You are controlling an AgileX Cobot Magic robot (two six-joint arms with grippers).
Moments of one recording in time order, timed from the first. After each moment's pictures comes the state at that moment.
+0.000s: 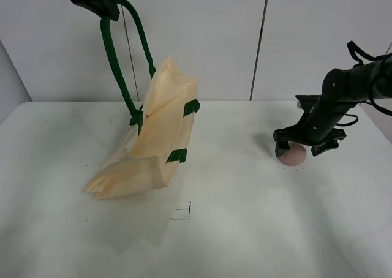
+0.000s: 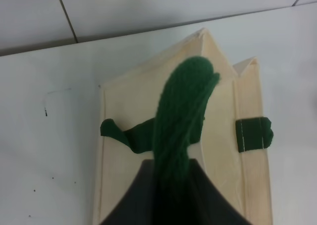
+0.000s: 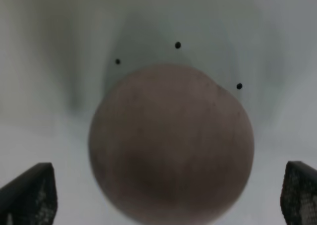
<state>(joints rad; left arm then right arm) -0.34 1.86 -2.18 0.06 1.17 -0.17 0.06 2.05 -1.29 0.08 0.62 -0.06</state>
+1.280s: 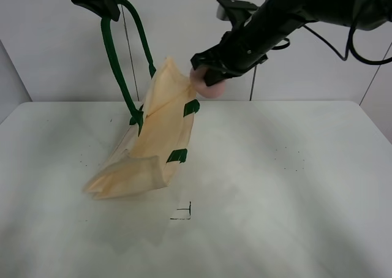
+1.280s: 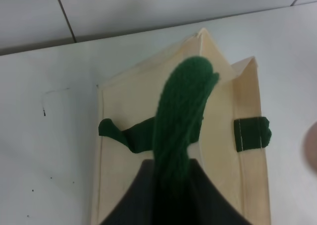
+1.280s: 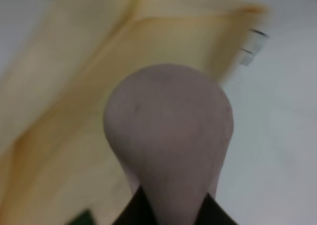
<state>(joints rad) -0.34 1.86 -2.18 0.05 1.17 -0.17 0.46 1.90 -1.69 0.37 0.77 -0.28</state>
